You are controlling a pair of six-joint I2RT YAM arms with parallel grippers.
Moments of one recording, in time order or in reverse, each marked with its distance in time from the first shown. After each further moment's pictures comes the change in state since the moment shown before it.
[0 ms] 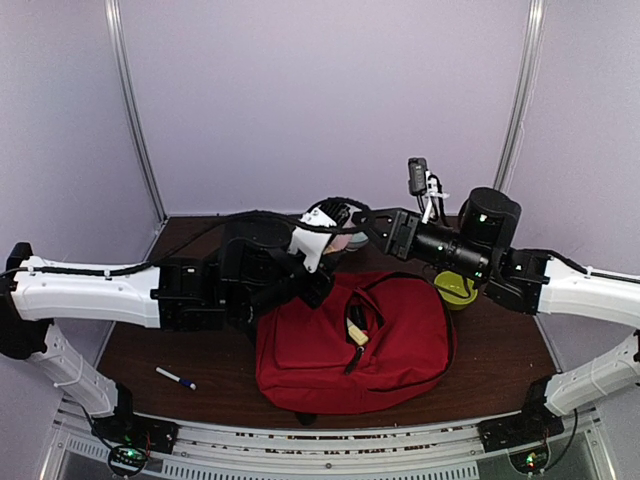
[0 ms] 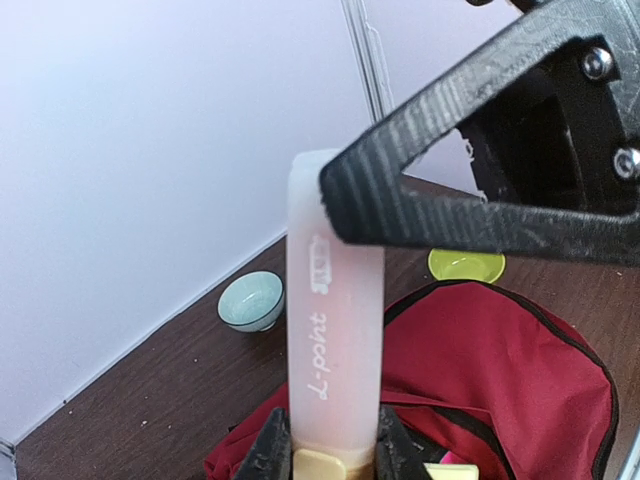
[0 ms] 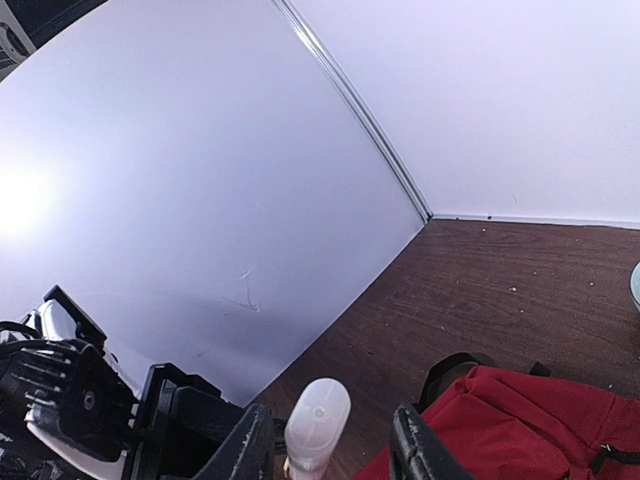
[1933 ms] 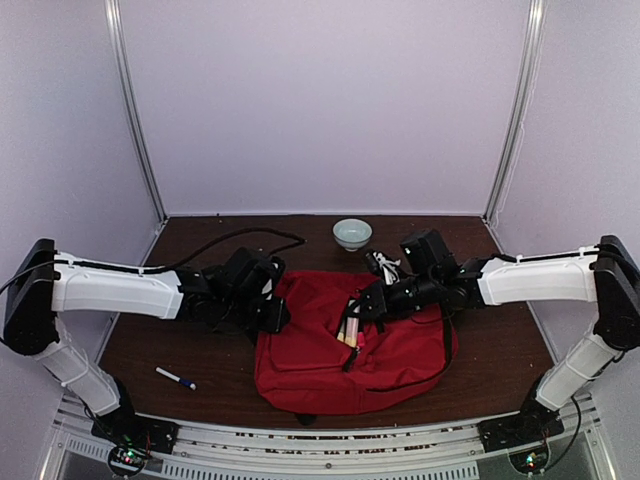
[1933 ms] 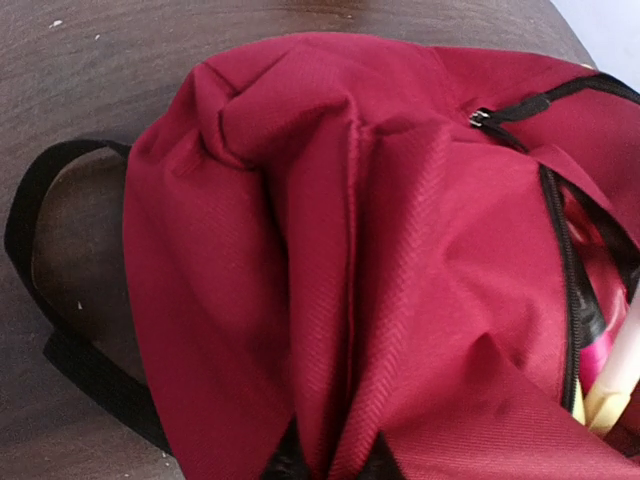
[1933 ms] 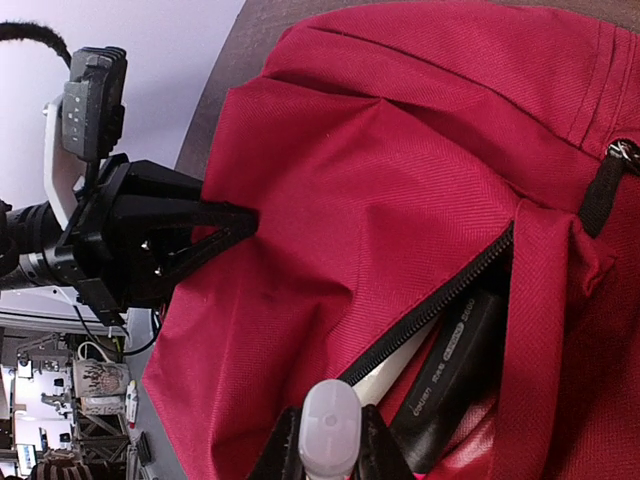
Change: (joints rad) left arm 0.344 0.068 -0.283 -0.238 0.447 -0.681; right arm -0.141 0.355 -0.021 -0.349 -0.403 0.068
